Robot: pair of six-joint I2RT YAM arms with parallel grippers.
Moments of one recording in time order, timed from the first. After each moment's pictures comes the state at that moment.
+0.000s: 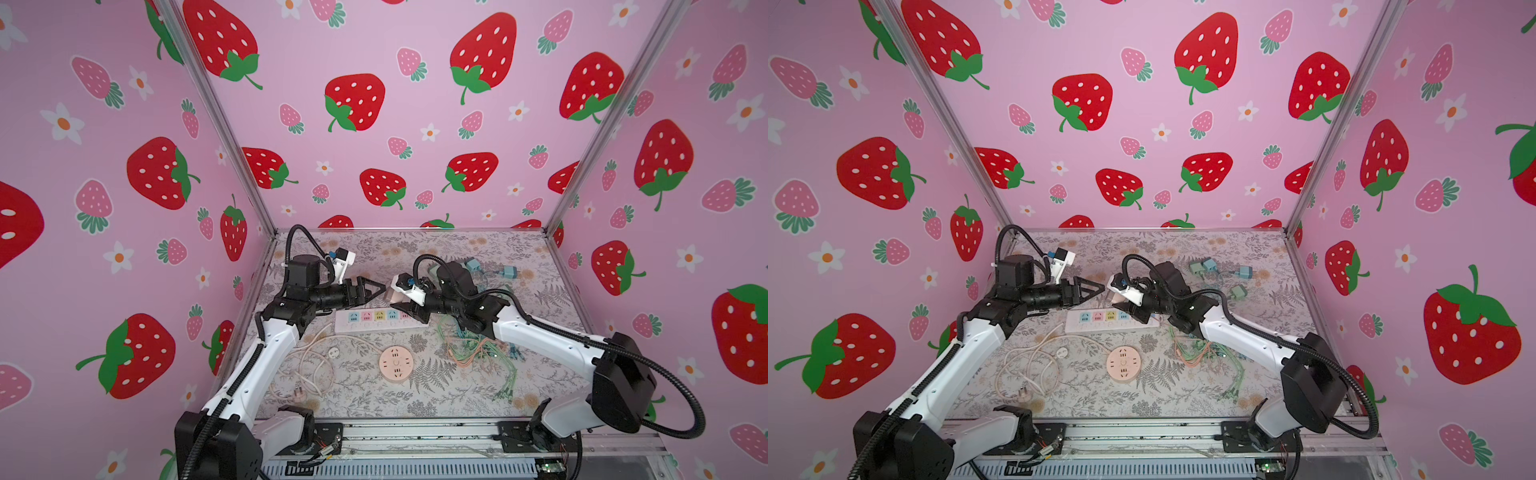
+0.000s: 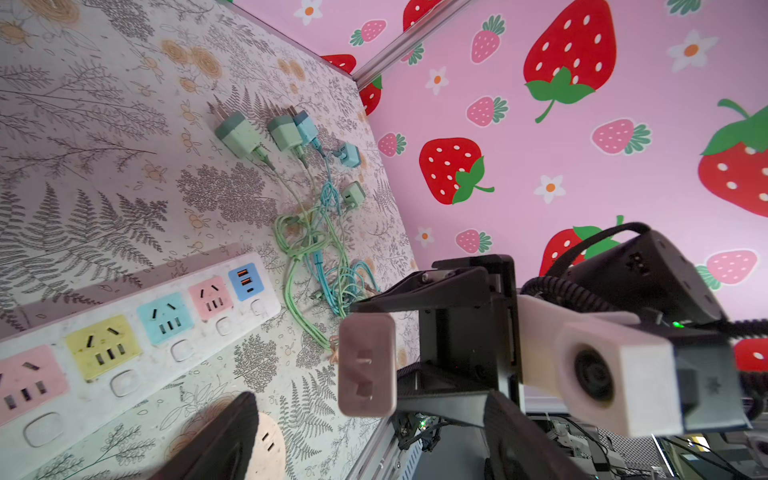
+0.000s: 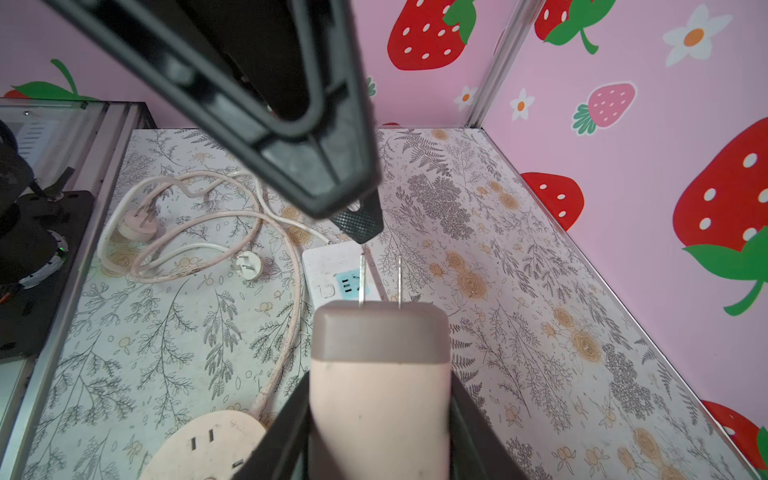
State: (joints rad) left arm -0.17 1.15 0.95 -0.36 0.93 -0.53; right arm 0.92 1.49 1.08 -0.01 -0.36 -0.41
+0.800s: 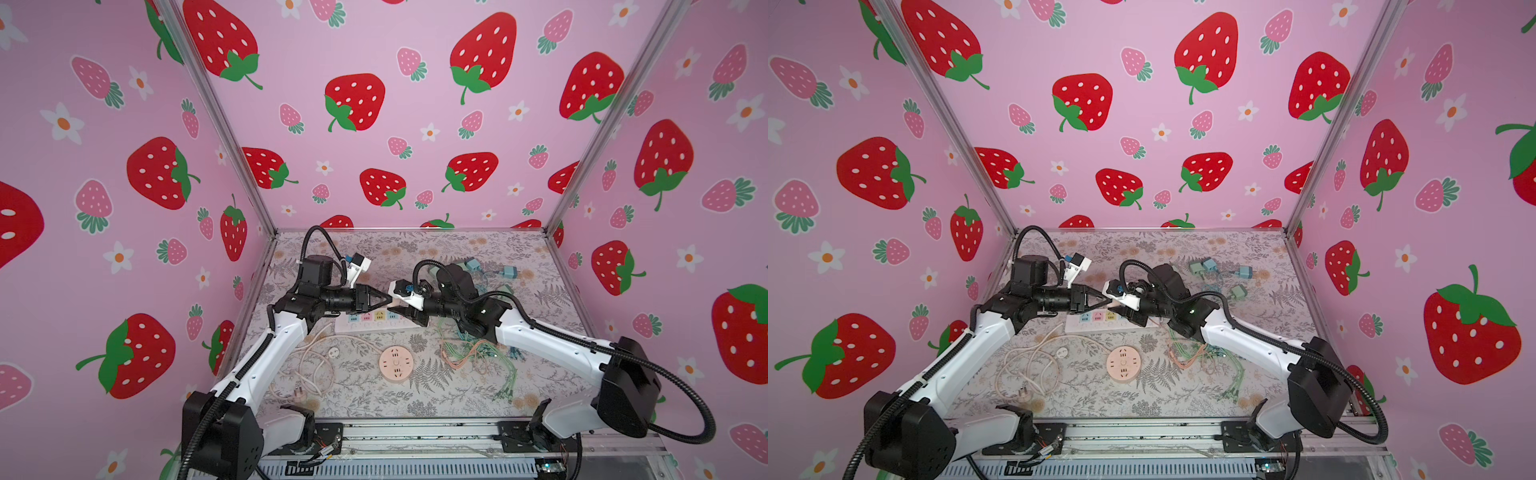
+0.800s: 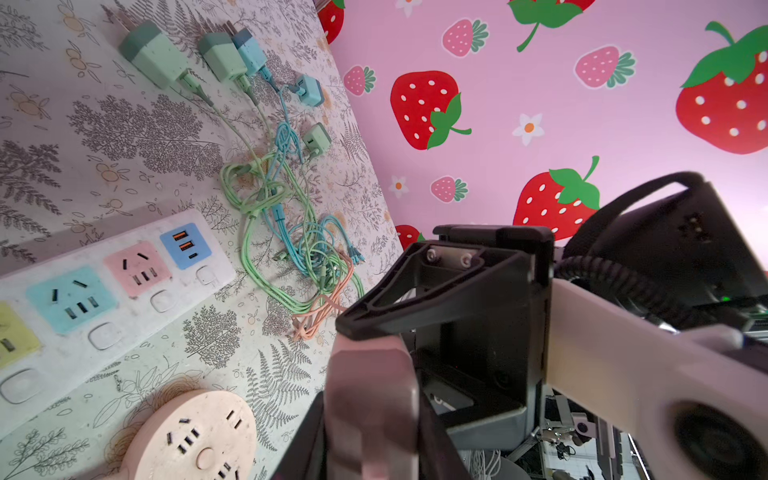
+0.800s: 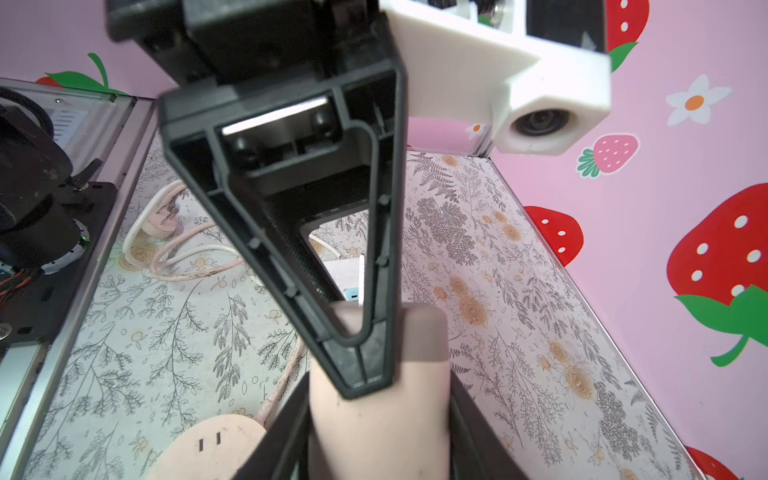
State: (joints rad) left arm -0.24 1.23 0.97 -0.41 1.02 -0.47; right arm 0.95 1.46 1.08 -0.01 -0.36 -0.47
